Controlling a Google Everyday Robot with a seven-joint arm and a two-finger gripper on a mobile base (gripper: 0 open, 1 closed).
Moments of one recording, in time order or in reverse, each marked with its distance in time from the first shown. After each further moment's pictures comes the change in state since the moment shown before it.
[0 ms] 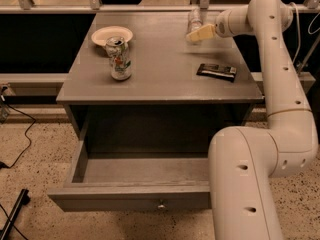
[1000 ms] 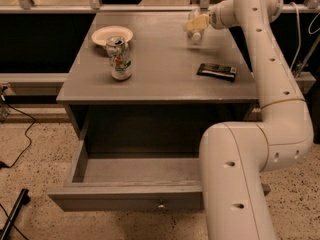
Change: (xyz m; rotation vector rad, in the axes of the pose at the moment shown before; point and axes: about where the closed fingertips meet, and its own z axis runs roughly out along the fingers) arm -0.023 -0.014 0.012 0.152 0.038 0.148
